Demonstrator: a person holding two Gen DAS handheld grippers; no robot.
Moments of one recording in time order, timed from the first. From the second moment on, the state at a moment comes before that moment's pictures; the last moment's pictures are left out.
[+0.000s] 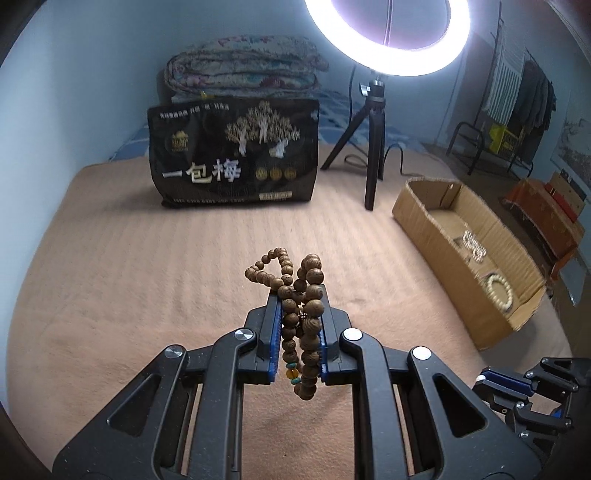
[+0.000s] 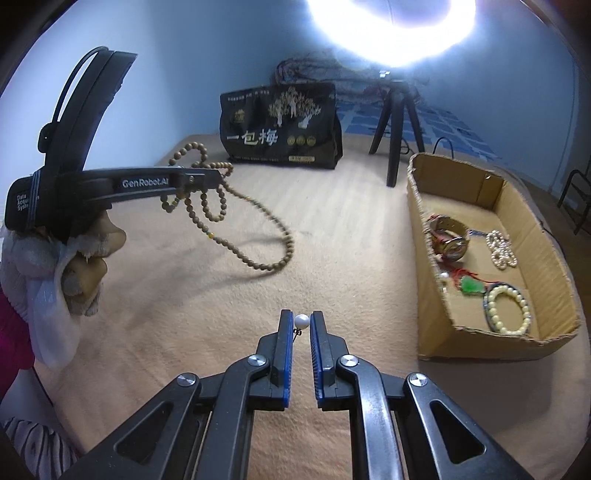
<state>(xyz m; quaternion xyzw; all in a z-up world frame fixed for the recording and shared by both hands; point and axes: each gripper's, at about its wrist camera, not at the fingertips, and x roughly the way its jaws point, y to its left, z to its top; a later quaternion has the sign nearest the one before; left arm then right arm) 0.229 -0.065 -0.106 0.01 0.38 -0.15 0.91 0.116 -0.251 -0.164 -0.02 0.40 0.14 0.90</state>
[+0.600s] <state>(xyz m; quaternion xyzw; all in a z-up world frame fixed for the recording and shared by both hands) 0.222 -0.104 -0.030 0.00 0.33 -0.19 0.93 0.095 -0.318 -0.110 -0.01 0.36 0.10 0.93</state>
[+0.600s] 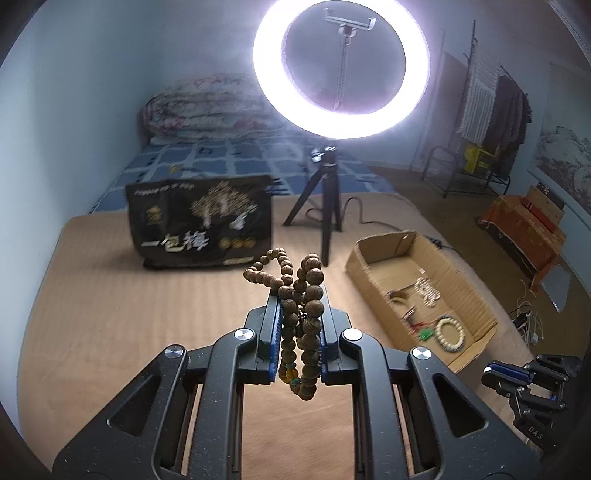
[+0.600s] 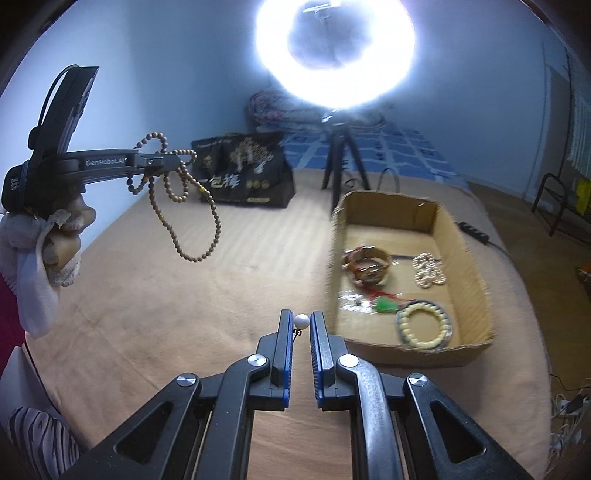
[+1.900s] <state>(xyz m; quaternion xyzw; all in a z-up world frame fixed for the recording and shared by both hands) 0.322 -0.314 -0.050 0.07 0.31 -0.26 0.91 0.177 -0.428 -0.129 0.04 0.38 0.06 0.92</state>
